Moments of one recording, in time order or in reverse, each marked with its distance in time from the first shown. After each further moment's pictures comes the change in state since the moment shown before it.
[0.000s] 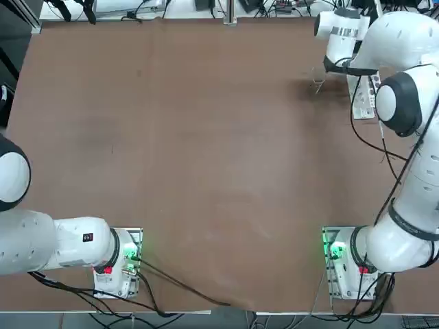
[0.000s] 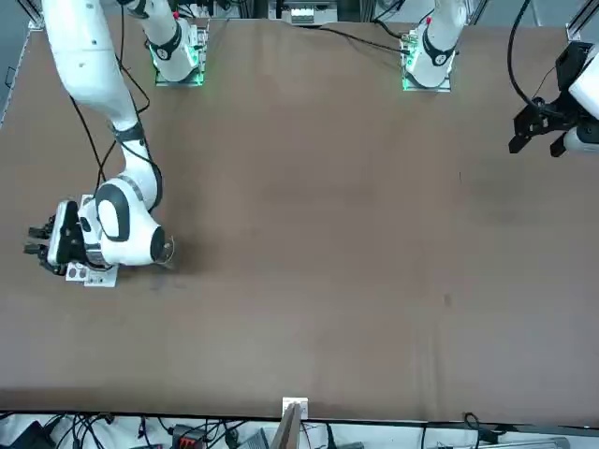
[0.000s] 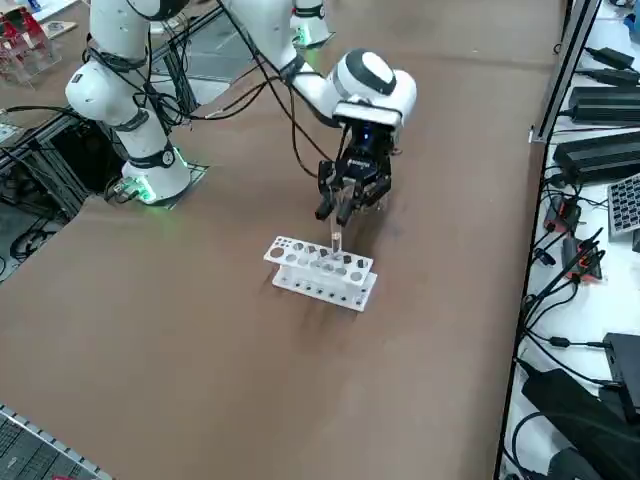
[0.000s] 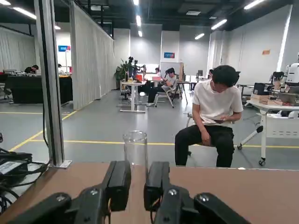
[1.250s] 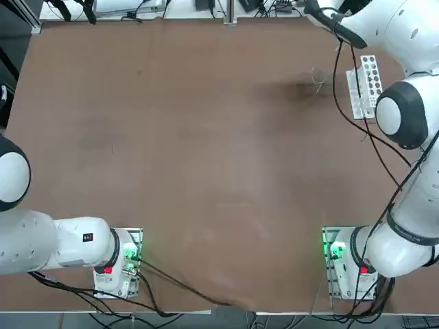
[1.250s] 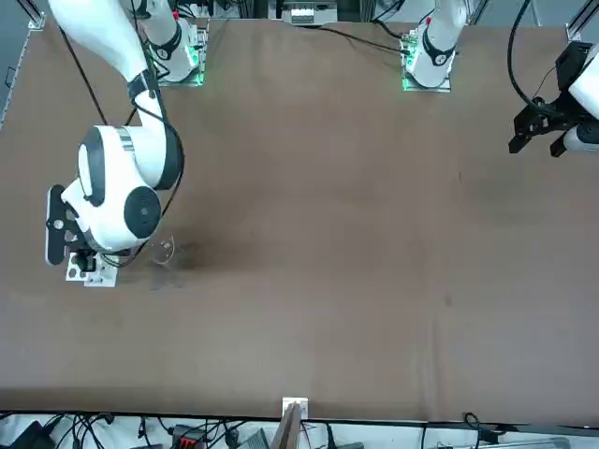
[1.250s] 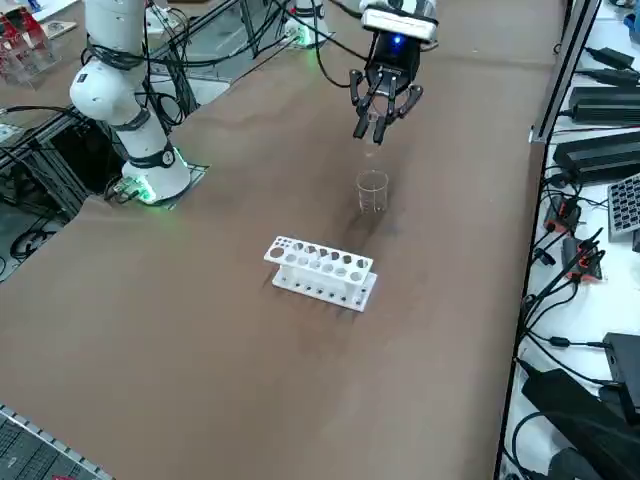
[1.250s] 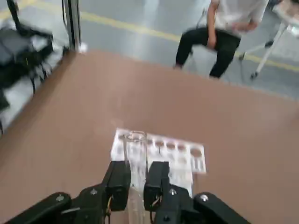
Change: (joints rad) arm 0.130 -0.084 0.008 0.301 0.617 -0.031 -0.483
